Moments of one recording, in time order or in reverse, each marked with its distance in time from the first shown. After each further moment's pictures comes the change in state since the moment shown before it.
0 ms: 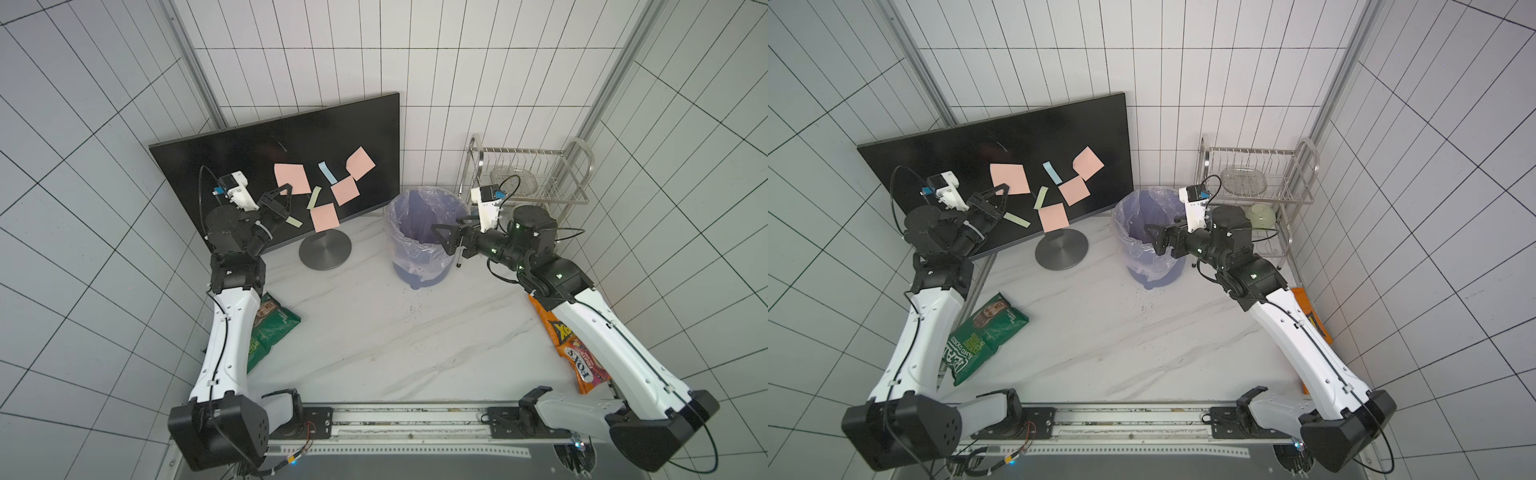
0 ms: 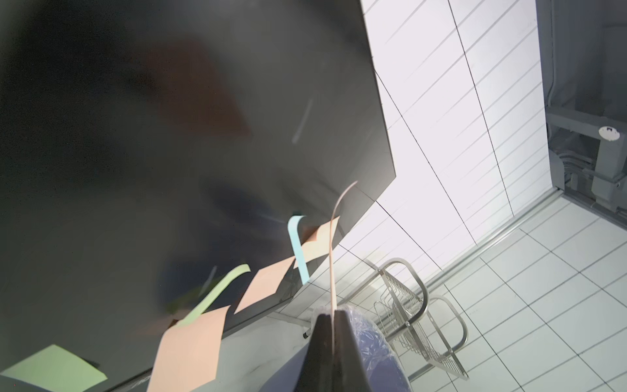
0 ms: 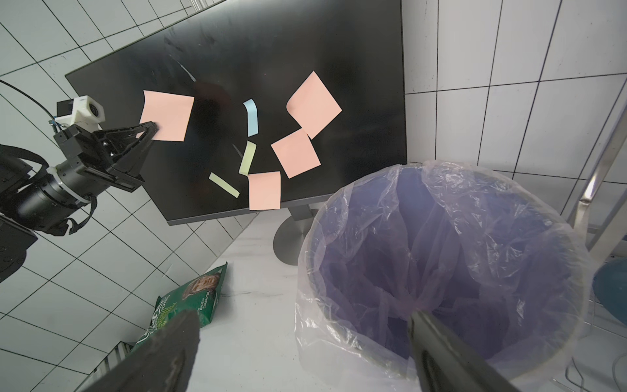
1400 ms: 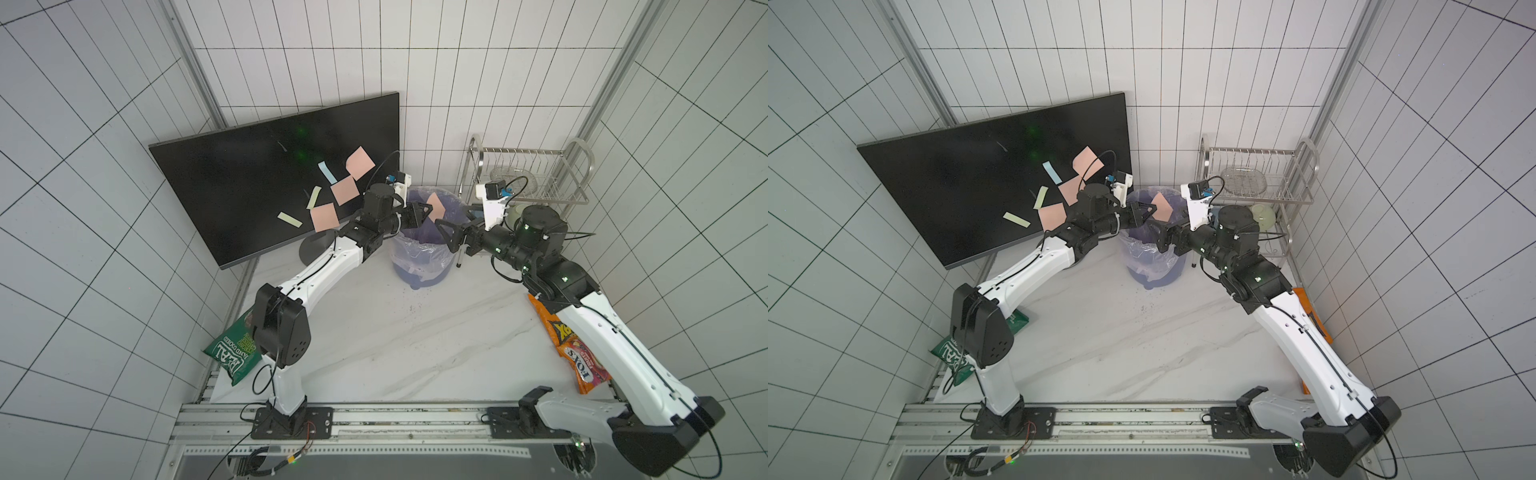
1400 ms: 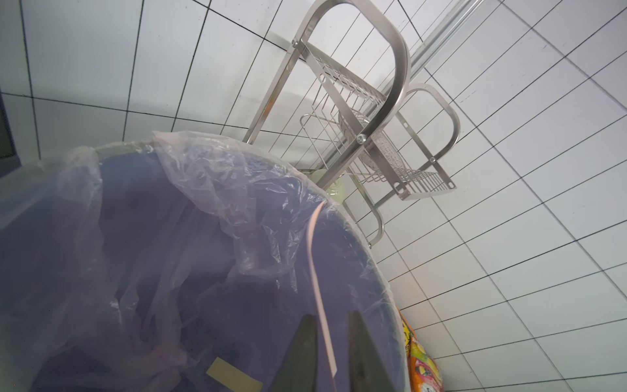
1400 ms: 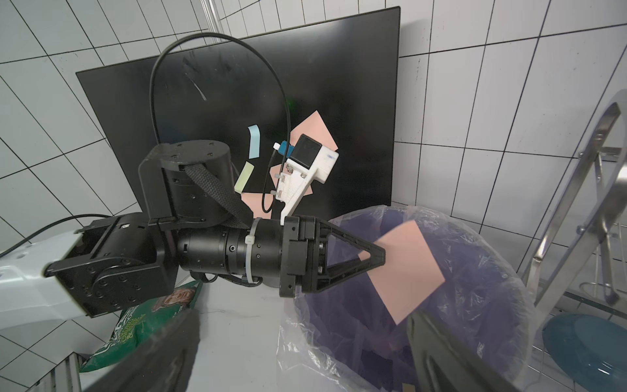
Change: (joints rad) left arm -0.704 0.660 0.520 -0.230 -0.144 0.246; right arm -0.008 -0.024 0.000 0.054 0.044 -0.129
